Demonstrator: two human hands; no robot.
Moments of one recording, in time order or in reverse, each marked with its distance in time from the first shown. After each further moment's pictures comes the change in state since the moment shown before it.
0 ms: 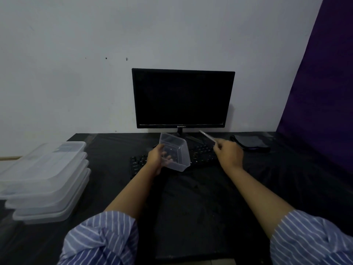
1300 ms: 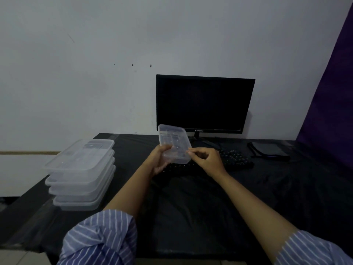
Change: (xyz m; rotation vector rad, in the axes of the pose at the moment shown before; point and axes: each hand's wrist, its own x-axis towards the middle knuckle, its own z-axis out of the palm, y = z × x) left_hand -0.031 0.043 -0.052 -0.051 -0.288 0.041; right_hand -0.039 -0.094 0.034 0.849 -0.343 -0.156
